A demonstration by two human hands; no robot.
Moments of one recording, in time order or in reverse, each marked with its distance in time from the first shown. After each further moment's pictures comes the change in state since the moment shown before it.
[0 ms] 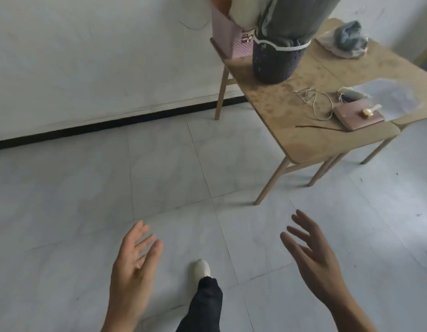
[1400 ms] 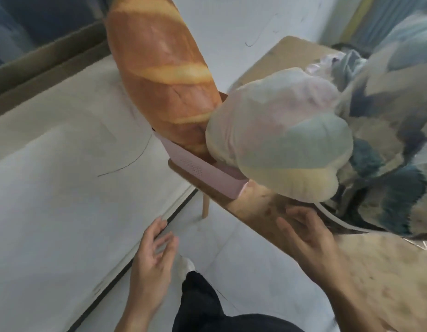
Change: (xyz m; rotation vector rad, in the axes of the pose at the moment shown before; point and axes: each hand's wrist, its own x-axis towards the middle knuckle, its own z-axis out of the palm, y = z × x) left_hand 1.073 0.272 0.333 0.239 -0.624 0.076; right_hand 0.945 -0.258 0.238 -0.100 0.502 0.323
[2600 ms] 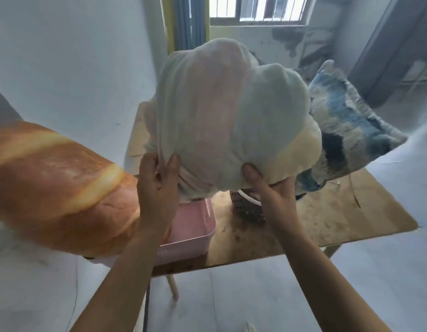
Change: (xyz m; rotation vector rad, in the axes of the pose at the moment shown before) left_hand 0.204 0.202 0.083 -0.231 -0.605 0.778; right_hand 0.035 -0.177 0.034 0.655 0.958 -0.185
